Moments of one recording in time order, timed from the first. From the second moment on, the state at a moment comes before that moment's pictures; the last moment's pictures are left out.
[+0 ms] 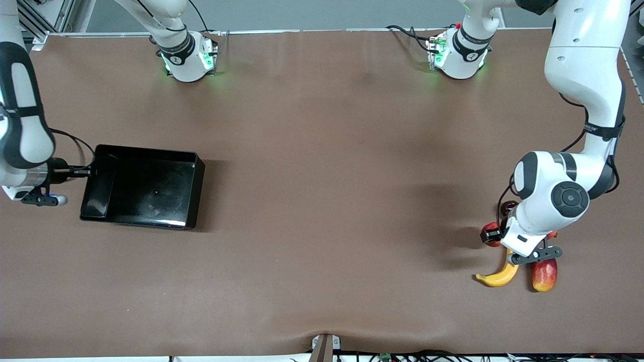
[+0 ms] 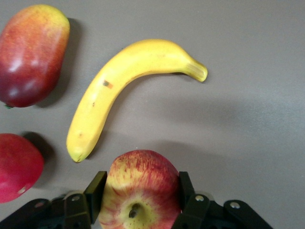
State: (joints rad) left arm 0.00 0.60 -0.05 -1.65 0.13 2.29 -0.29; right arm -0.36 0.40 -0.01 -1.80 0.08 1.78 -0.33
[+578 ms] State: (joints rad) left arm -0.01 0.56 -0.09 -1.49 0.13 2.06 -0.29; right arm -0.06 0.37 0.00 -1.54 0.13 1.49 -0.25
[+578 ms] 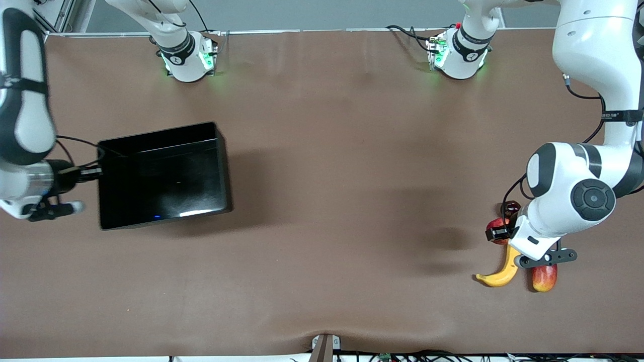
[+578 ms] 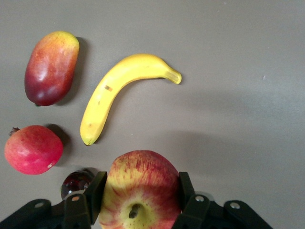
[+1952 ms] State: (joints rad) left arm -0.01 0.49 -0.18 -1.49 0.13 1.95 -0.31; right arm 0.64 0.59 0.00 -1.56 0.38 2.09 0.66
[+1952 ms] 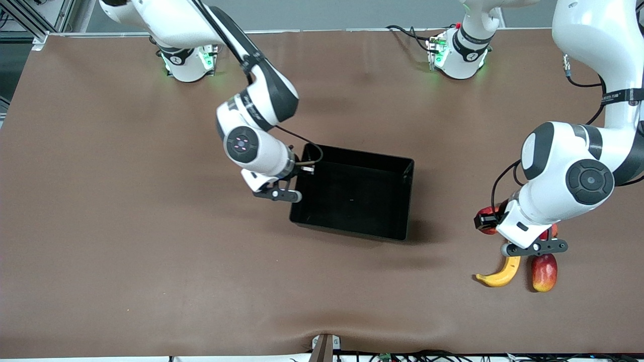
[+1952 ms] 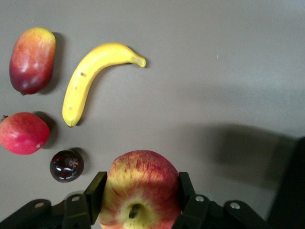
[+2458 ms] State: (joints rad) left arm -0.01 0.49 -0.21 -1.49 0.13 1.93 -0.37; right arm 0.68 0.66 0.00 -1.55 0.38 2.21 0.69
